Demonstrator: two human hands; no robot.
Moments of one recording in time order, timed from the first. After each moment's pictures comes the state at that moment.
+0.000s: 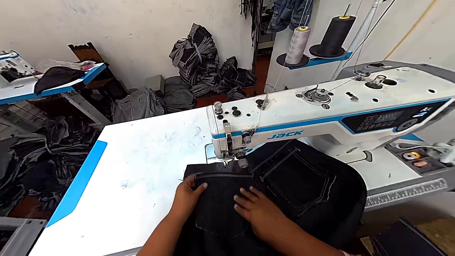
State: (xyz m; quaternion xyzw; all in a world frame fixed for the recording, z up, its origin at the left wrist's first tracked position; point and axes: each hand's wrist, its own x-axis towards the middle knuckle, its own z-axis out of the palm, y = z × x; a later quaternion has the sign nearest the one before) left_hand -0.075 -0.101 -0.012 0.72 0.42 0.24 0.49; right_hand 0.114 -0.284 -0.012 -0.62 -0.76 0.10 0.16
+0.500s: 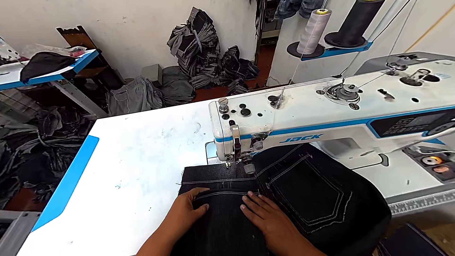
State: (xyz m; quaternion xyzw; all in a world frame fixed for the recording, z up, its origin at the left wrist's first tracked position) left_hand -0.094 -0.103 -0.002 0.80 0.39 0.07 0.46; right_hand 0.120 -0.290 -0.050 -0.63 -0.74 -0.05 0.23
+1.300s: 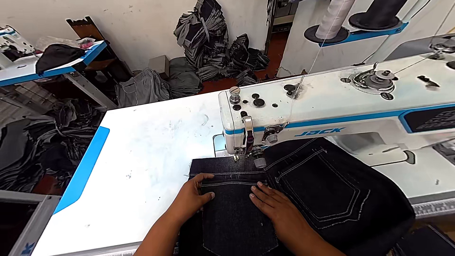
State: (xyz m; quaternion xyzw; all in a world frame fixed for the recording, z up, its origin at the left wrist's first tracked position) left_hand -0.088 -0.094 0.011 0.70 0.46 0.01 0.55; right_hand 0.120 -0.285 -0.054 -0.66 -0.71 -0.04 0.25
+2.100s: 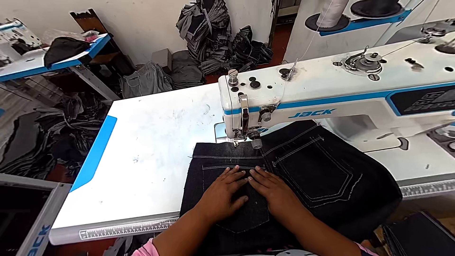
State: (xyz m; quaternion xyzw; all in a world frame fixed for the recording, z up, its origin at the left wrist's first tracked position) left_hand -0.063 -0.157 -0.028 0.94 0.13 0.15 0.26; right_hand 0.117 -0.286 -0.043 -0.67 -0.70 0.03 0.25
